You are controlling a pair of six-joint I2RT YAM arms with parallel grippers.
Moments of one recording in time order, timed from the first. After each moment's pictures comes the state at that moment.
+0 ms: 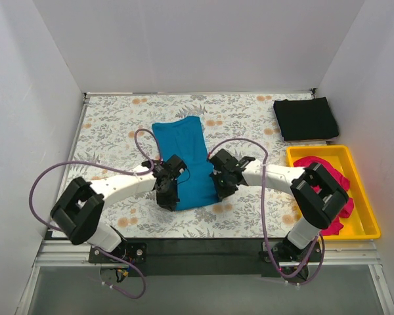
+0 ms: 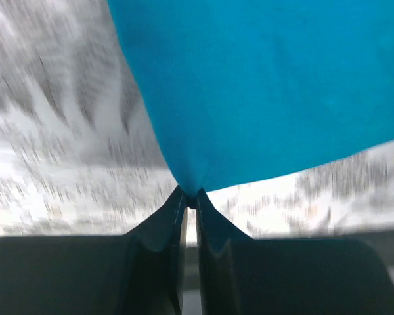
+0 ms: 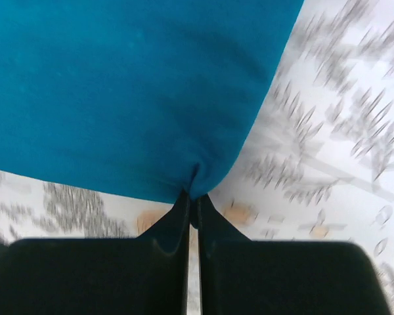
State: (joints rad) left arm -0.75 1.53 0.89 -0.77 -0.02 -0.80; right arm 0.82 1.67 0.96 -0.48 -0.06 0.40
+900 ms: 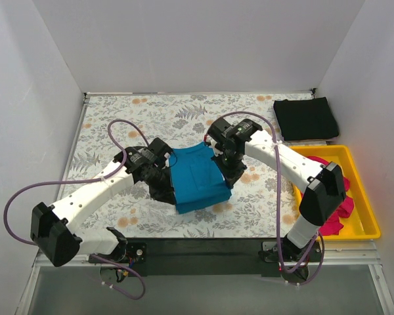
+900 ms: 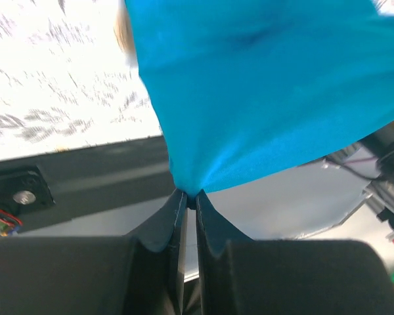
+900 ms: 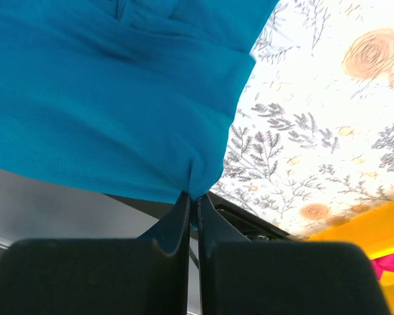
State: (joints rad) left arm -0.74 1.26 1.09 -1.11 0.23 -0.88; right arm 0.79 1.65 1.50 -1.29 -0.14 0.19
